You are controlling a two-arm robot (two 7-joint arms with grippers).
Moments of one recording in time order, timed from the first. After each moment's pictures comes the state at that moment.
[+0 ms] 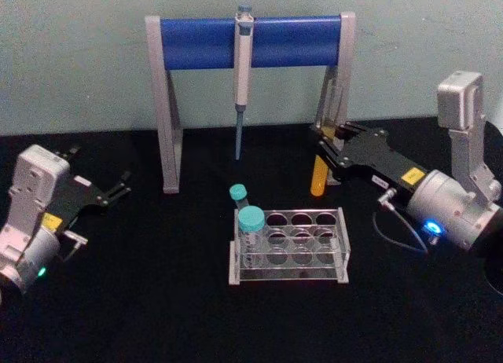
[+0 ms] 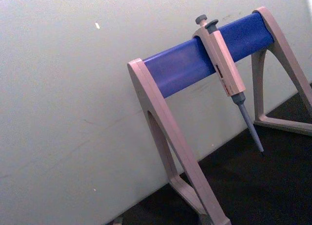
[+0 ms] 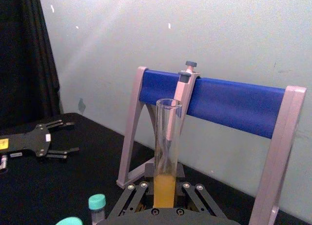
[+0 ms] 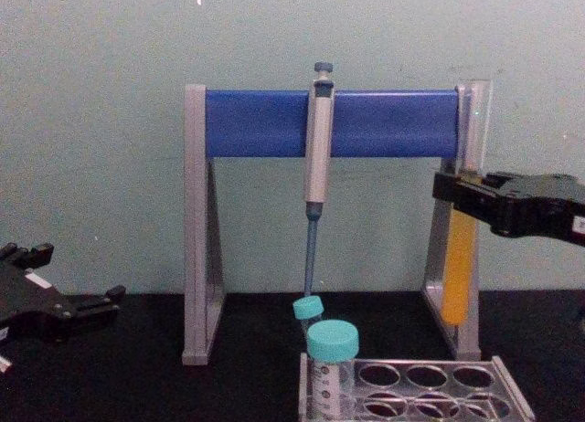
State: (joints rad) left arm -0.20 0.60 0.45 -1.41 -0.25 -0.12 0.03; right arm 0.23 0.45 -0.34 -1.57 0.49 0.03 0.44
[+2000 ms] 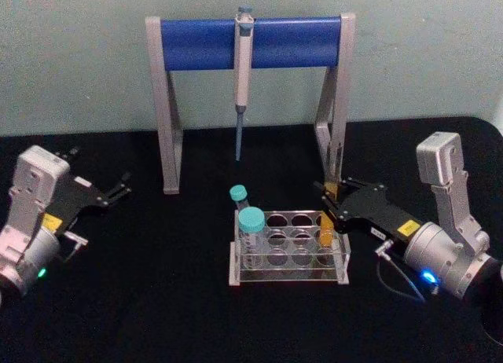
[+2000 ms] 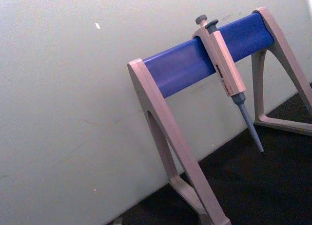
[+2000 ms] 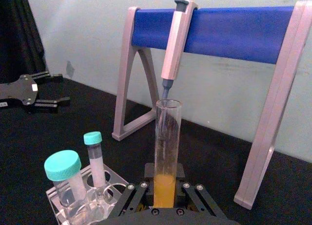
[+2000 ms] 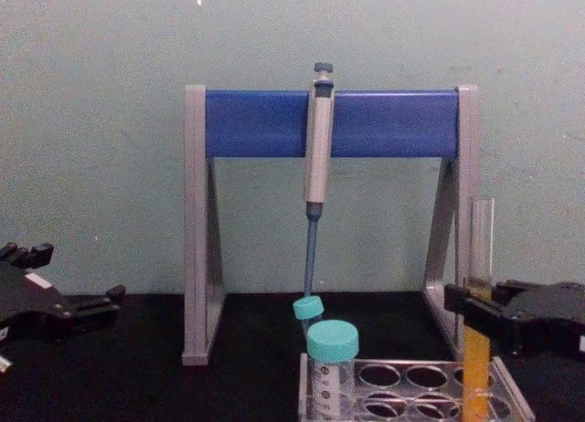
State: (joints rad) left arm -0.20 0.60 0.45 -1.41 -0.25 -0.12 0.03; right arm 0.14 0.44 -0.34 -1.52 0.41 0.03 0.40
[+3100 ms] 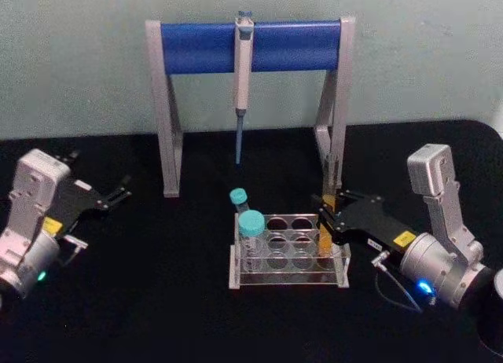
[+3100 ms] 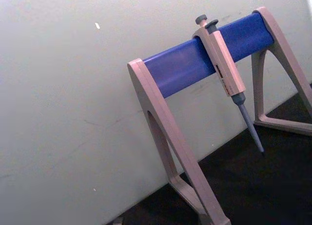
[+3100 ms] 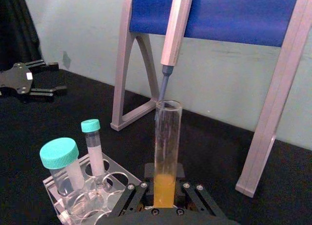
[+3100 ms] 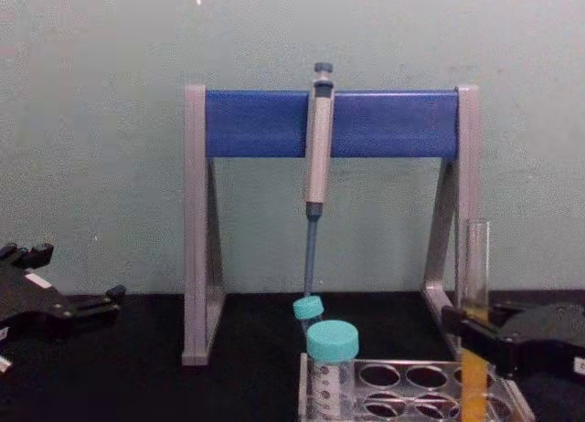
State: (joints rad) left arm -0.20 0.60 0.45 -1.41 -0.25 -0.12 0.03; right arm 0.13 0.42 -0.34 -1.51 0.38 0.05 0.39
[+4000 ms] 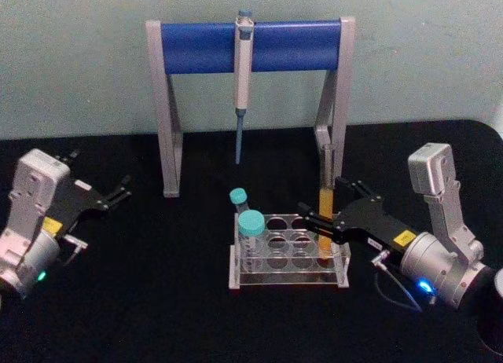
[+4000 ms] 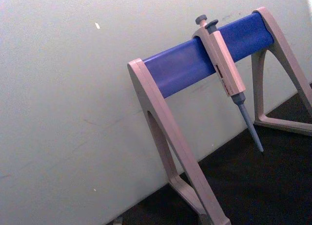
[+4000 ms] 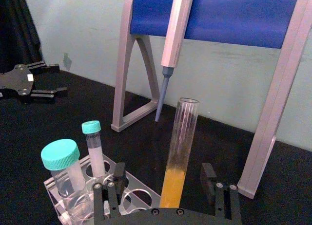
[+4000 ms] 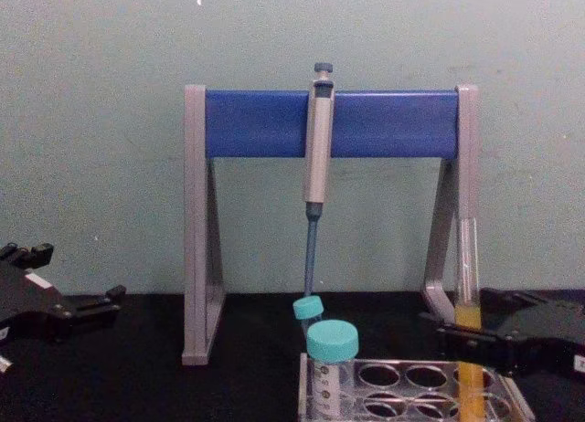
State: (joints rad) left arm -0.20 0.60 0.45 -1.41 -0.25 -0.12 0.03; right arm 0.13 0.42 -0.34 -1.51 0.38 0.04 0.39
